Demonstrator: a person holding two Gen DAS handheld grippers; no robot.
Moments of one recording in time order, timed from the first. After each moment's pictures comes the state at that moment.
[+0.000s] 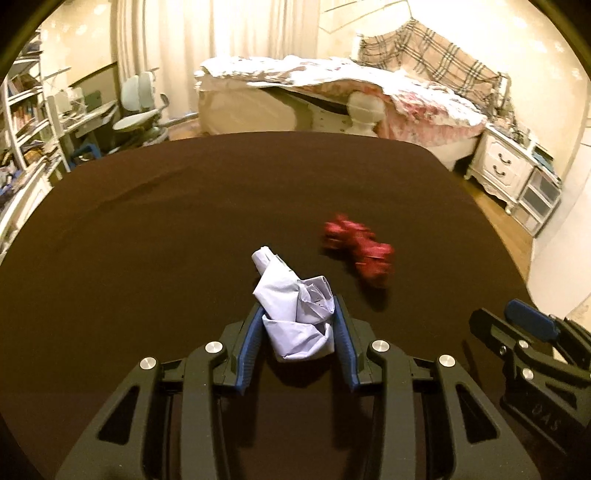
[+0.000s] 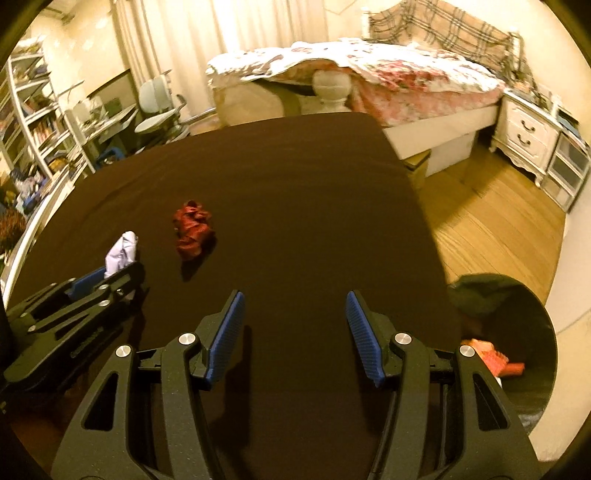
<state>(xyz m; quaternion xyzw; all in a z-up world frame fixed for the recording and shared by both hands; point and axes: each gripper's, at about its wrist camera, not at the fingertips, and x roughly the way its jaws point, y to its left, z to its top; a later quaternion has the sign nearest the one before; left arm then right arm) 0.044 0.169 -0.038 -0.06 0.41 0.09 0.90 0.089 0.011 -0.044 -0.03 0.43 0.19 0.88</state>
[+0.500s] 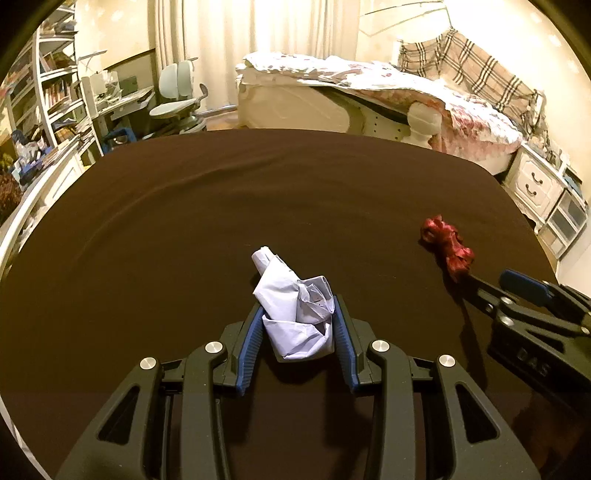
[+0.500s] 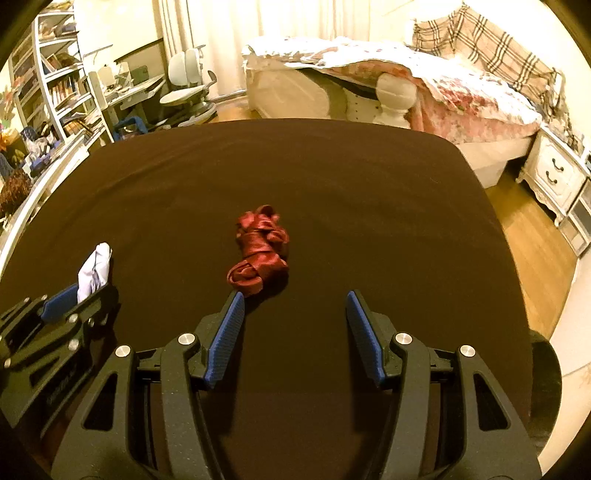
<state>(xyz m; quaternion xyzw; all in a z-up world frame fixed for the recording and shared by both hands) 0.034 0.234 -0.039 -0.08 0.41 0.15 0.89 0.114 0.095 -0.049 -0.09 0.43 0.23 0.87</state>
